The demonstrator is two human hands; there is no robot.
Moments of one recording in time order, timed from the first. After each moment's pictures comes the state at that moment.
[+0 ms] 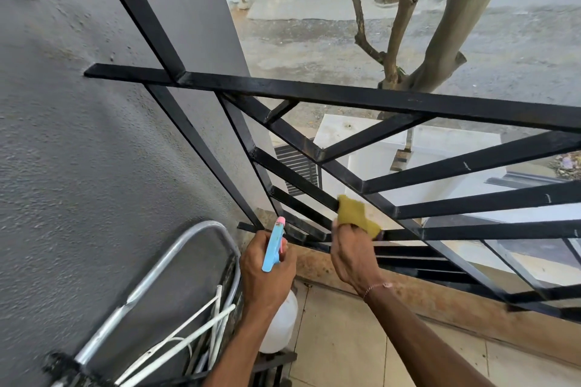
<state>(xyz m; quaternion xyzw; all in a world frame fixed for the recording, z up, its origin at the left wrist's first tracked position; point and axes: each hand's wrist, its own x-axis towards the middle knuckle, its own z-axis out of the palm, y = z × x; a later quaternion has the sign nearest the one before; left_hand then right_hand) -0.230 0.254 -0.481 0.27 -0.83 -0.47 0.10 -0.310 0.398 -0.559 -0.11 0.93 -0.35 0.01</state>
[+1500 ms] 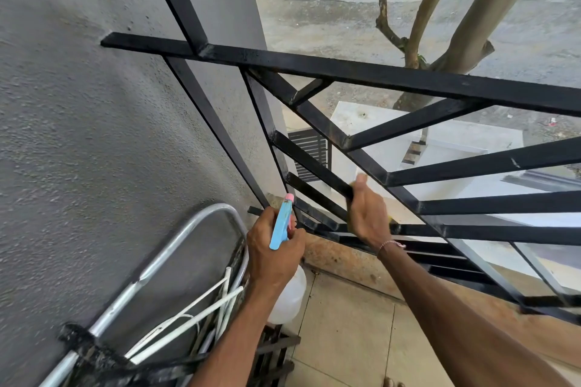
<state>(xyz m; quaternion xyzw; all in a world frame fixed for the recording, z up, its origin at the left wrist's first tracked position) -0.240 0.236 -0.482 0.24 -0.83 -0.48 0.13 -0.368 0.381 -0.555 0.02 0.87 -0.49 0.06</state>
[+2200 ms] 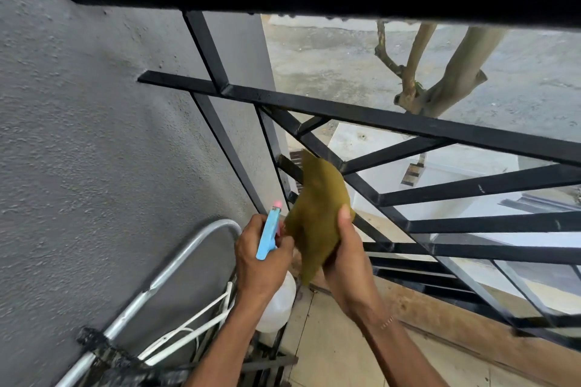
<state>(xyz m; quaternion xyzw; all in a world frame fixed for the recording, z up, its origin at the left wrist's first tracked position) -0.229 0.232 -0.427 0.27 -0.82 -0.48 0.17 -0.261 0.367 -0.399 0.05 0.47 -0.84 0.27</state>
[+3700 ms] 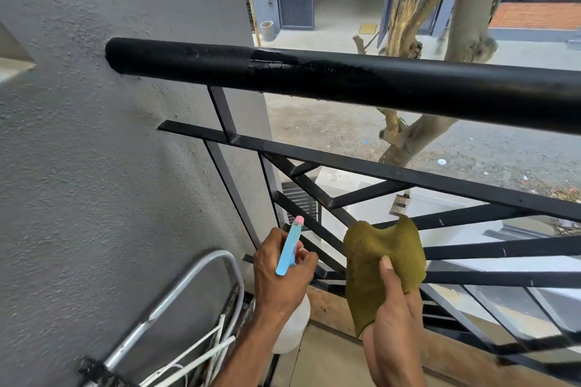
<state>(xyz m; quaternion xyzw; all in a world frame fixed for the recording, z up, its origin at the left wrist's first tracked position) -0.239 0.266 -0.376 0.21 -0.82 -0.49 0.19 -0.226 0.404 -0.332 0.33 0.48 -0.81 0.04</state>
